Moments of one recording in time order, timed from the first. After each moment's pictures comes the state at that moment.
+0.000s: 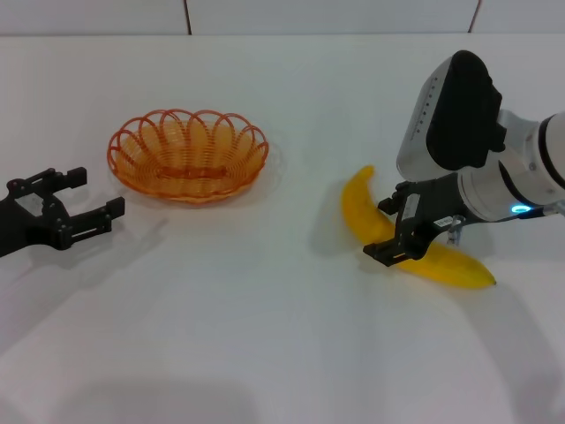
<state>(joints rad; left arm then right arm) -0.35 -1.99 0.86 0.55 1.68 1.25 -1.13 0.45 2.05 -1.62 -1.29 -2.45 -1.22 2.20</state>
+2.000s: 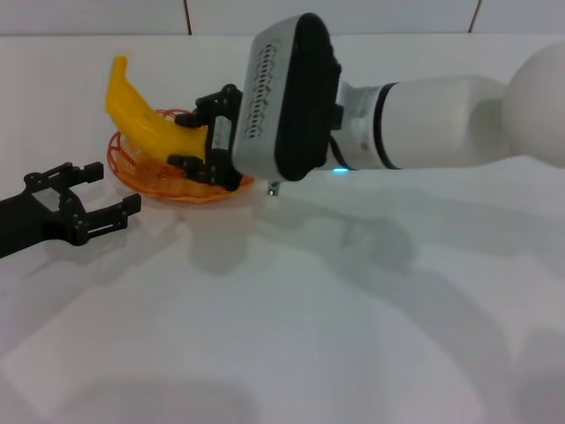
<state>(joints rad) -0.38 -2.01 0.87 0.55 1.69 1.25 -1.11 0.64 2.05 -1.99 -1.11 -1.91 -0.54 1.80</state>
